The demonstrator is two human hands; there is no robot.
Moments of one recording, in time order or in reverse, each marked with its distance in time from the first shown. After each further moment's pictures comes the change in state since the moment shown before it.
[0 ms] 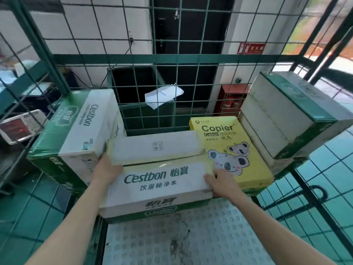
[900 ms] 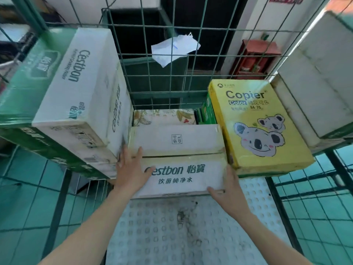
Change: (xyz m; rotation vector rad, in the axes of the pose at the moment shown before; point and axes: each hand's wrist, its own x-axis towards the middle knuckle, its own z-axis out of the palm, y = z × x) left_hand 0.040 -0.102 0.136 0.370 -0.230 0.169; right_hand 0.030 0.077 0.145 -0.066 0.049 -0.014
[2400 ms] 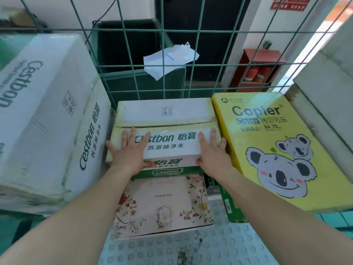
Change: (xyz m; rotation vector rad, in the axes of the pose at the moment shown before) left_hand 0.185 0.052 -0.030 0.427 -0.012 0.079; right_hand 0.235 -0.091 -0.013 -0.556 0.009 -0.150
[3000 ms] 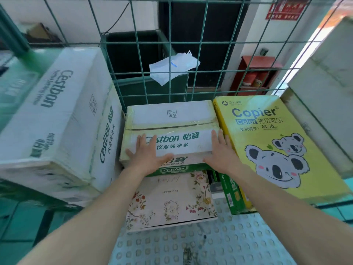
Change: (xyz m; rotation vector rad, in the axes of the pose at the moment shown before) left_hand -0.049 0.014 -0.022 -0.397 -0.001 -0.006; right_hand -0.047 -0.001 -0.041 0.259 -0.050 0.021
